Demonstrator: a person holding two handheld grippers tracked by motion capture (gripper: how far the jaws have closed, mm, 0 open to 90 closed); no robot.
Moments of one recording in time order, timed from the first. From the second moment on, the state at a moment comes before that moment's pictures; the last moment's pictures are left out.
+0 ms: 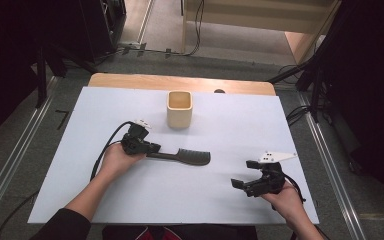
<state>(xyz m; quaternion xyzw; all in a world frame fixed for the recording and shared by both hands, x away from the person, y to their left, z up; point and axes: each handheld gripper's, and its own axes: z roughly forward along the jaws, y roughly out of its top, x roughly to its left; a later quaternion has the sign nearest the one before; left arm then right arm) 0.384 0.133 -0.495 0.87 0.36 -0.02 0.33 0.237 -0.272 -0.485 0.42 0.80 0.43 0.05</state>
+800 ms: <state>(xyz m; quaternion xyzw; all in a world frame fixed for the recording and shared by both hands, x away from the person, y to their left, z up) 0.360 0.135 -0.495 0.88 0.35 -0.03 0.33 0.237 -0.270 -0.485 0.42 0.80 0.43 0.04</state>
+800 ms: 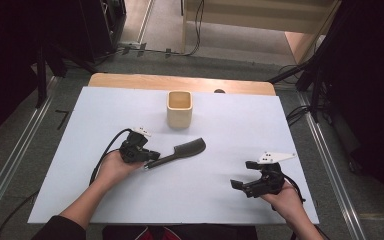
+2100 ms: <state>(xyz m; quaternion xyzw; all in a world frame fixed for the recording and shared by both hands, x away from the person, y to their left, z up) 0.340 0.161 -0.463 0.84 0.36 -0.04 0.40 0.236 -0.268 -0.486 0.42 0.80 0.43 0.04</state>
